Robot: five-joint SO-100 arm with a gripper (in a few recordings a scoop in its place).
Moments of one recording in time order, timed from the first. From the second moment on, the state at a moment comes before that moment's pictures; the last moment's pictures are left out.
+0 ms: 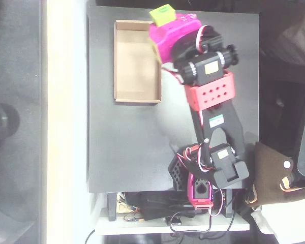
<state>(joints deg) -25.1 94.8 66.7 79.6 87.7</state>
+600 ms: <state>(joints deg) -32.4 79.5 66.6 79.6 87.7</state>
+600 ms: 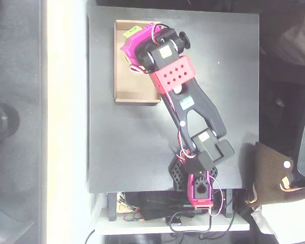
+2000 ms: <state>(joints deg) -32.9 60.3 66.6 79.5 87.7</state>
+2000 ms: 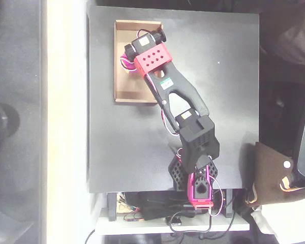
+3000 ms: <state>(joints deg) -32.3 72.9 66.3 79.3 87.7</state>
